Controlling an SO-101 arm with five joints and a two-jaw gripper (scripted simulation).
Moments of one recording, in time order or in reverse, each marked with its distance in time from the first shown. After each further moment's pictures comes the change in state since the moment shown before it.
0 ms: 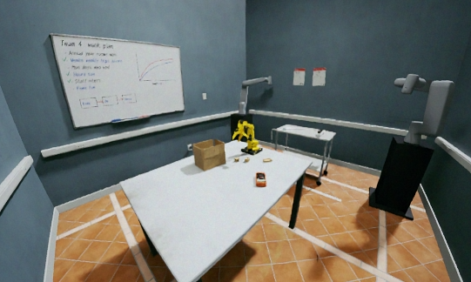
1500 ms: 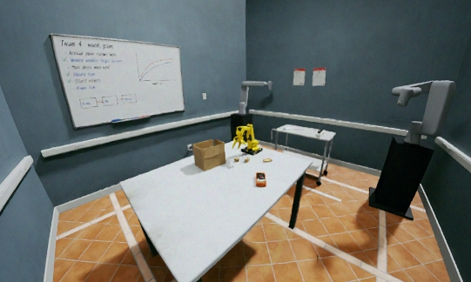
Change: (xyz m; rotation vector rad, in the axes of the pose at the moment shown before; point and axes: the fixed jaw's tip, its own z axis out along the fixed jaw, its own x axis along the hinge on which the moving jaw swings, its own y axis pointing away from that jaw) arm 0.008 0.027 0.054 -0.191 0.060 -0.011
